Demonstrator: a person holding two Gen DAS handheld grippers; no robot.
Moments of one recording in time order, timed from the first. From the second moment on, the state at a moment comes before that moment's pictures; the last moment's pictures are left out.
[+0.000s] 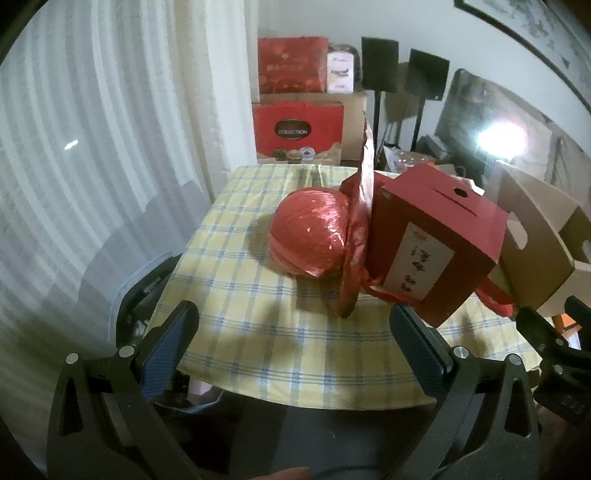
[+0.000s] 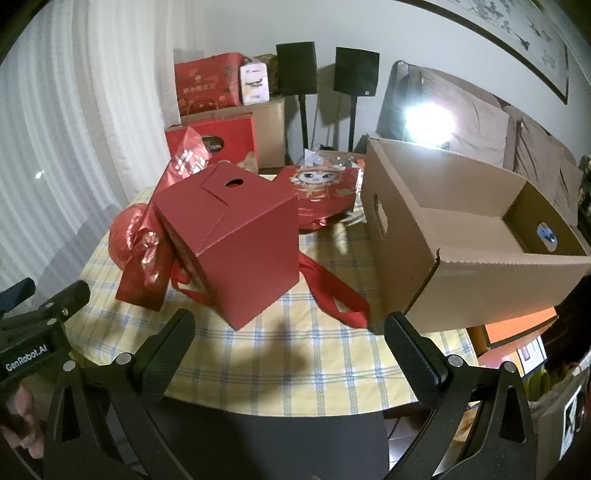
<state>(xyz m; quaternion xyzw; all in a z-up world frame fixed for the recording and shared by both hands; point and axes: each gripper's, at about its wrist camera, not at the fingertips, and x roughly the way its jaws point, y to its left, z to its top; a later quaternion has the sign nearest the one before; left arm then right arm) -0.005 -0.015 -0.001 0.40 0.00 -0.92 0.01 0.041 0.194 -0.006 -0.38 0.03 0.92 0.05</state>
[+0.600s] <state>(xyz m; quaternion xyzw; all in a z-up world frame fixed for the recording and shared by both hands) -0.027 -0.047 -0.014 0.41 0.04 -0.91 0.01 0.032 0.188 -0.005 -0.37 0.03 0.93 -0.01</state>
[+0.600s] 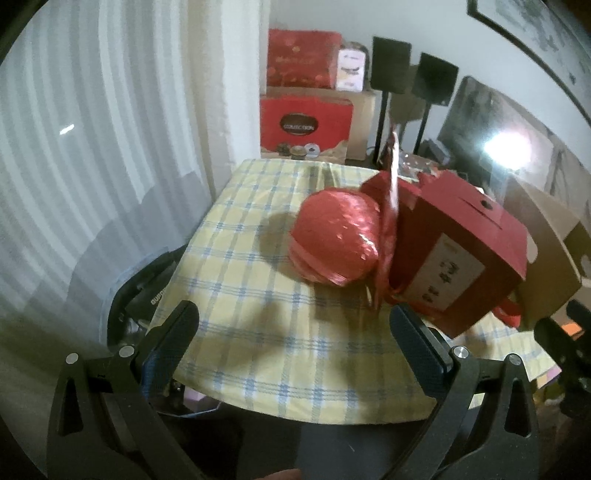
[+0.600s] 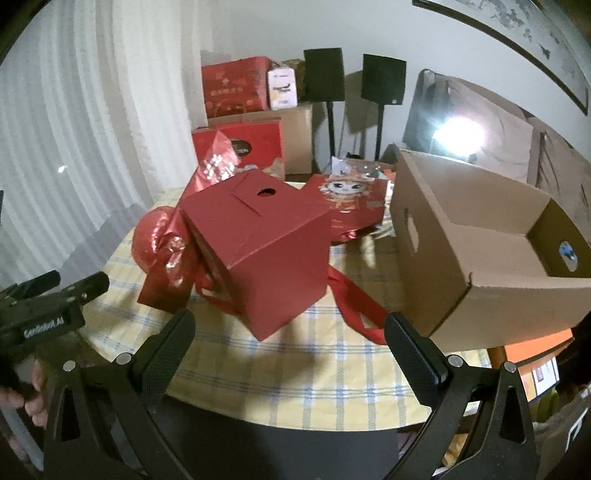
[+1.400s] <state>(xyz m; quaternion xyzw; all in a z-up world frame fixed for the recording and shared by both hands) -0.096 -0.044 -0.029 0.43 0.05 -0.90 -0.09 0.015 0.151 -0.007 -0.37 0.01 0.93 -0.06</state>
